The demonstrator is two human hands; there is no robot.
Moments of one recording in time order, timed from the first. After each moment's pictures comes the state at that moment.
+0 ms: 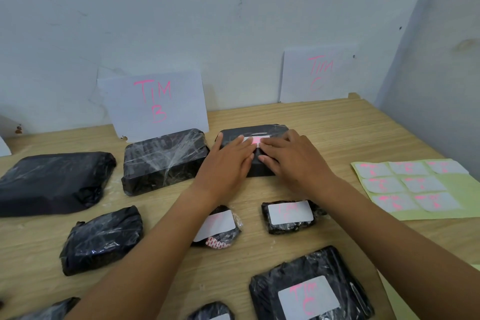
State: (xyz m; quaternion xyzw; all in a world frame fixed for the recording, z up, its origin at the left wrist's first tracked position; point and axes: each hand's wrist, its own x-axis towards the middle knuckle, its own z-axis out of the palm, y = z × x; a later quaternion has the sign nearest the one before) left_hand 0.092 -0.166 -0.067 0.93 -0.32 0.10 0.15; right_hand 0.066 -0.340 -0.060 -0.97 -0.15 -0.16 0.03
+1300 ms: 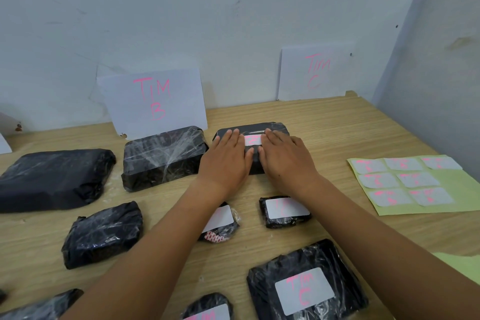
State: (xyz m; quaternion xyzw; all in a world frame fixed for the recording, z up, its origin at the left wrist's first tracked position) left_hand 0.087 -0.178 -0.061 0.97 -0.22 0.05 0.06; right_hand 0.060 -0.320 -0.058 -0.99 -0.05 -0.09 0.03
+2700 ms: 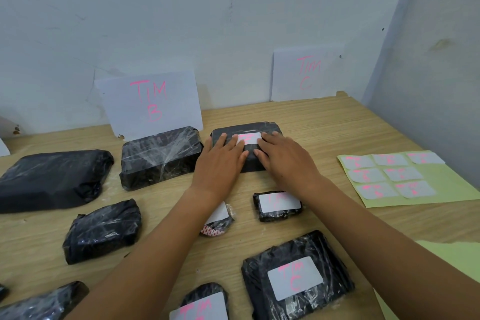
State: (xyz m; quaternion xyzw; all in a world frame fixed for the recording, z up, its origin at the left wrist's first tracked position) left_hand 0.075 -0.175 -0.063 0.96 -0.24 0.10 0.02; right_hand 0.054 -0.333 -0.061 -0.99 -0.08 -0.10 0.06
